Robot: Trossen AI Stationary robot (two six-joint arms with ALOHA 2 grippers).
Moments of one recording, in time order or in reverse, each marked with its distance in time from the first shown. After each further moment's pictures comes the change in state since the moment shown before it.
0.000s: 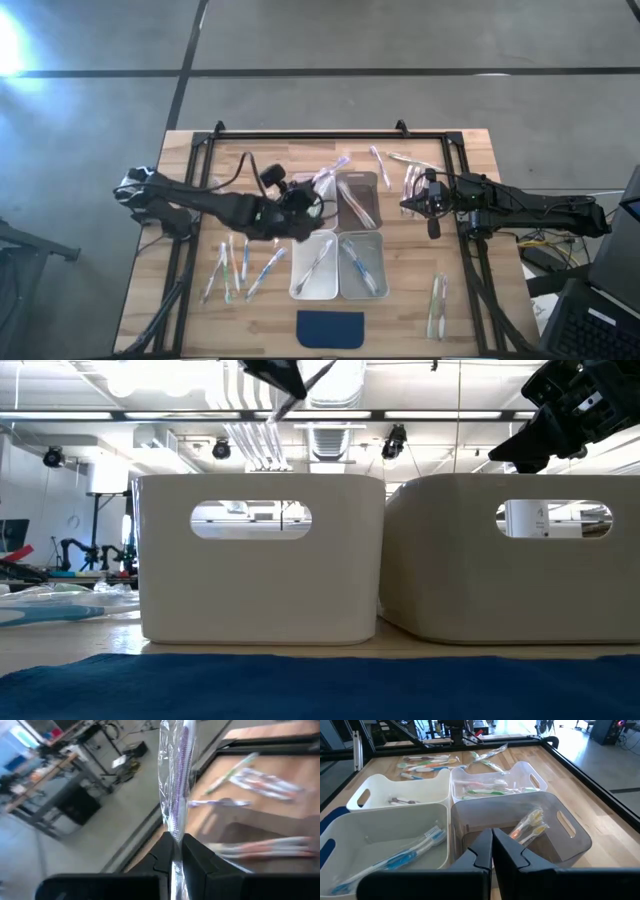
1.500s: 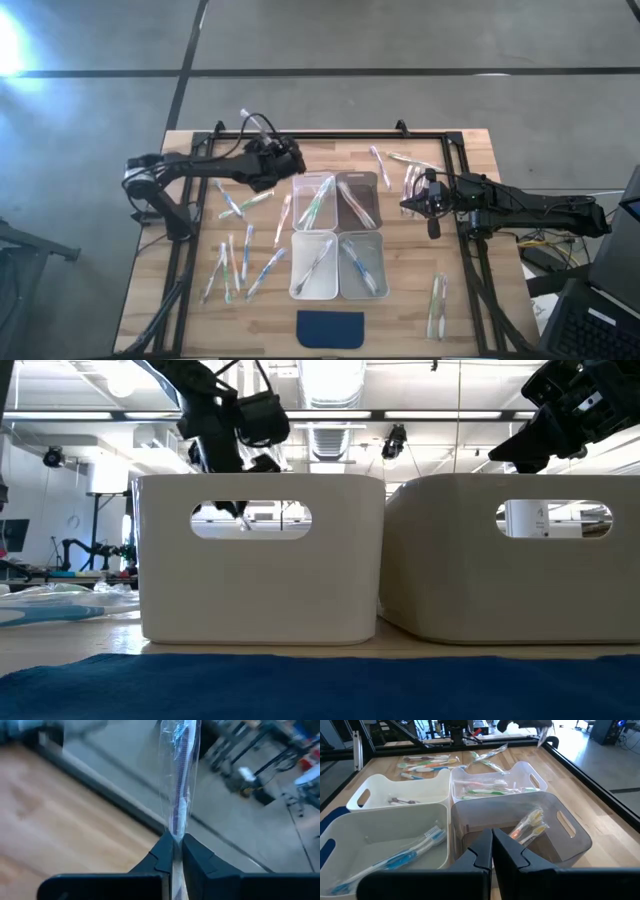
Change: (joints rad) left arm 0.538 0.017 -0.386 0.119 0.000 -1.386; right arm 0.000 0.000 0.000 0.000 0.000 0.000
